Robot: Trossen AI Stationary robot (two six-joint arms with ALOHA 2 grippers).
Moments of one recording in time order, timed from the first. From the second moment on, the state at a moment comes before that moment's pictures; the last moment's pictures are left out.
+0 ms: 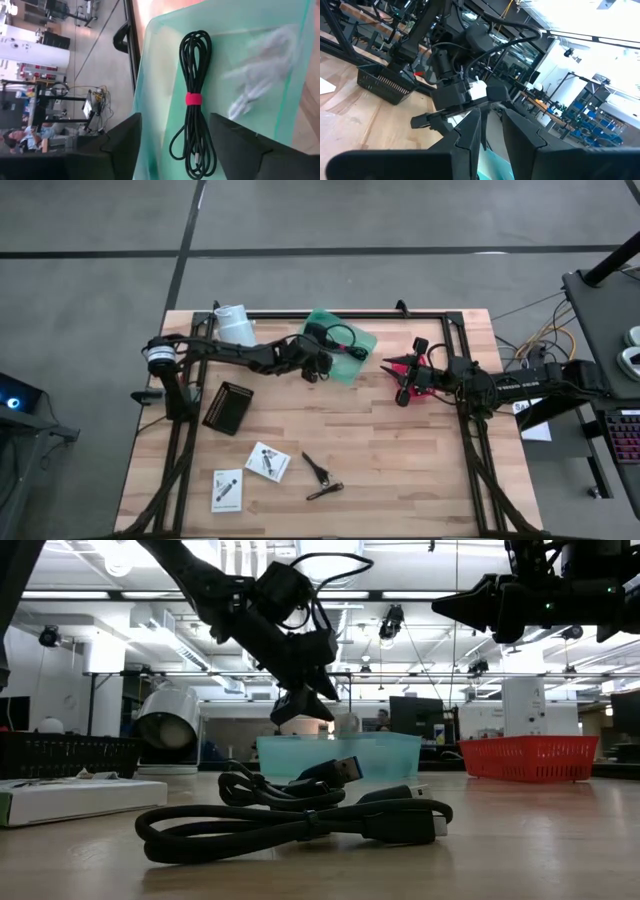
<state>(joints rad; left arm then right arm) 0.25 1.76 1.06 0.17 -0.36 0.95 -0.13 0.90 0.18 0.84 0.13 -0.55</state>
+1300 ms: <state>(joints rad) -0.25 1.63 1.06 -0.36 -0.29 0.16 -0.13 0.90 0.18 0.81 0.13 -0.58</state>
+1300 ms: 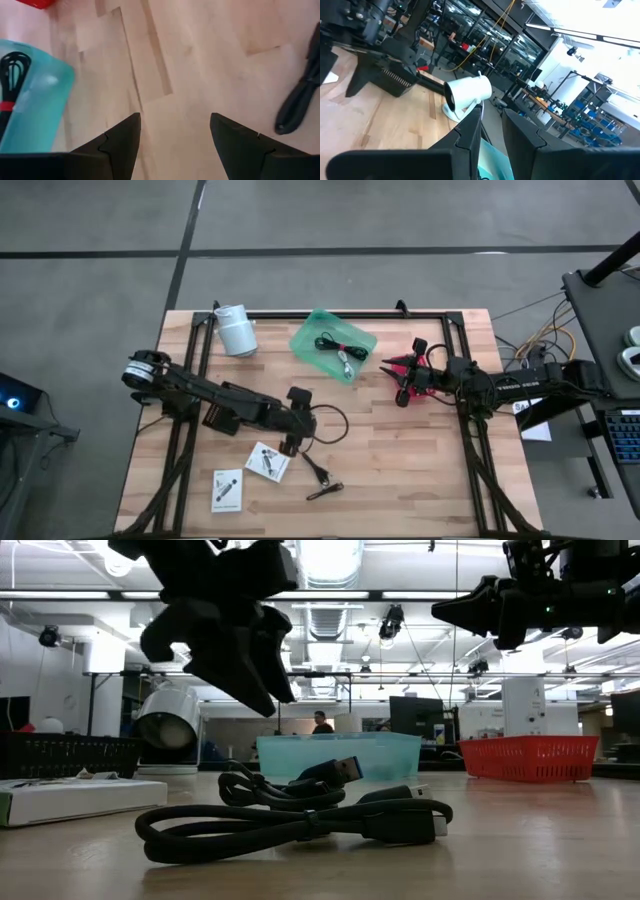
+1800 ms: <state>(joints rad) -0.28 1.63 1.02 -0.36 -0.26 0.06 -0.13 0.90 0.18 0.81 0.13 -0.58</state>
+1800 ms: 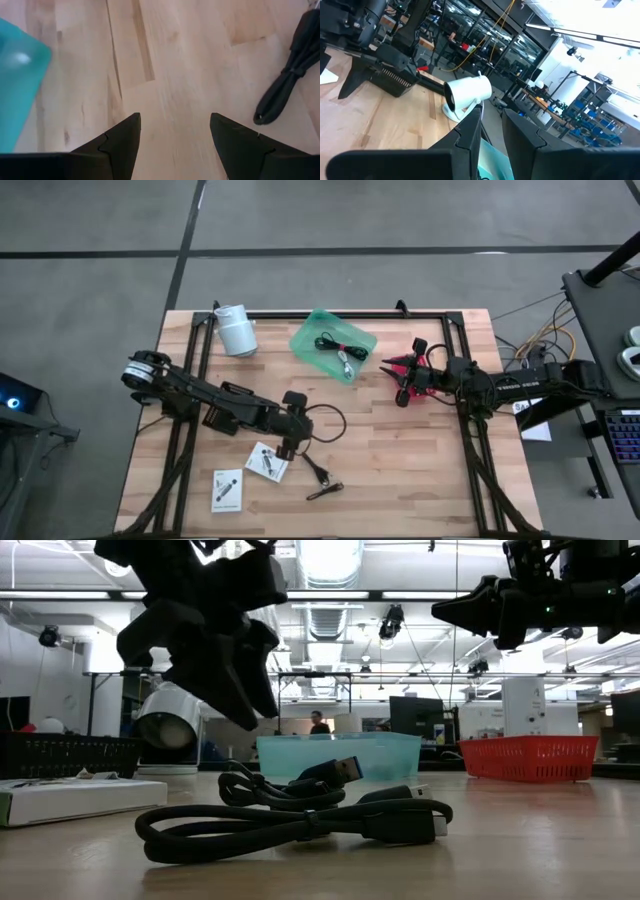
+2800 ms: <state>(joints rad) -0.28 1.64 1.01 -0.25 -0.03 0.01 -0.13 0.90 0.18 0.80 0.13 -0.58</state>
